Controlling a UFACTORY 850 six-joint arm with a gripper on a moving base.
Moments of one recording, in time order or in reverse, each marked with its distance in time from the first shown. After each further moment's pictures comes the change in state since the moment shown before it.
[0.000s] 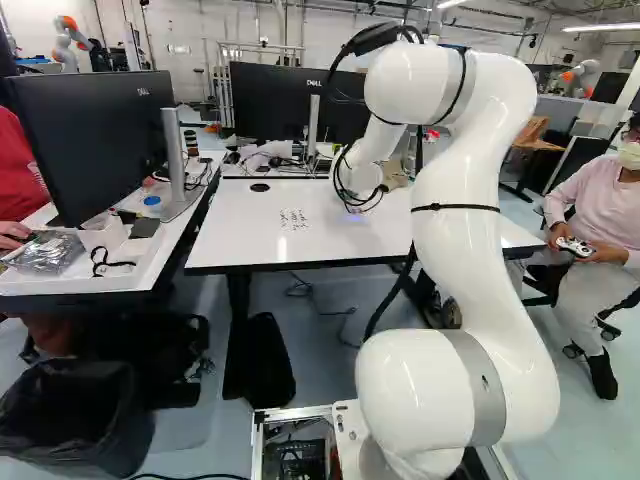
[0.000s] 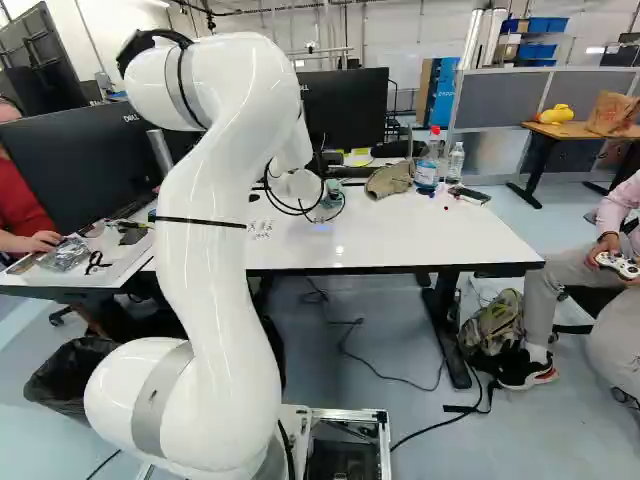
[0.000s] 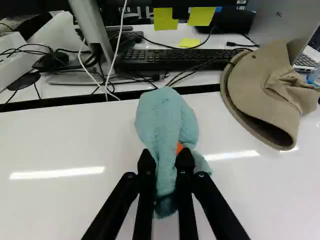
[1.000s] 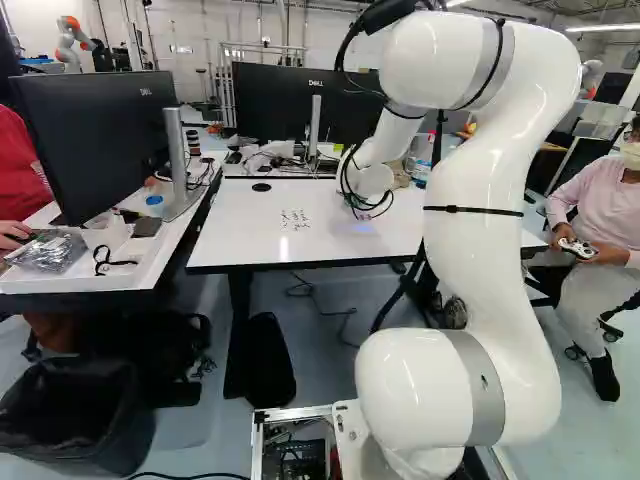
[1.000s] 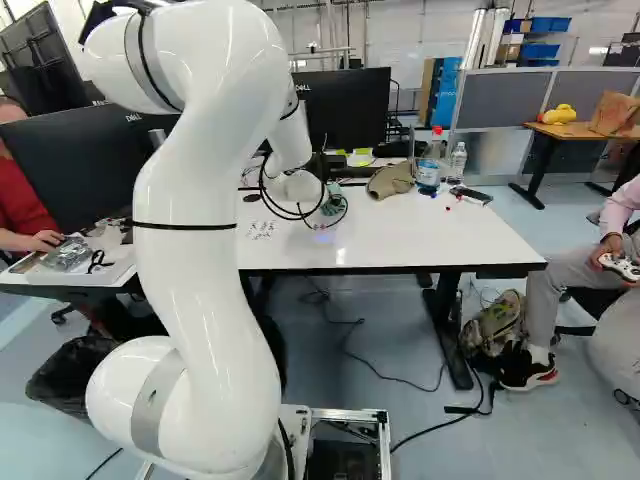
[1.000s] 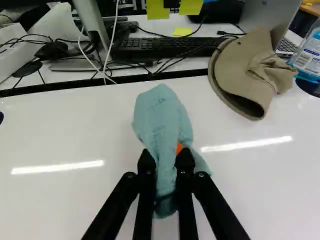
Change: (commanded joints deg) arm -1.9 7.1 8.5 0.0 0.0 0.0
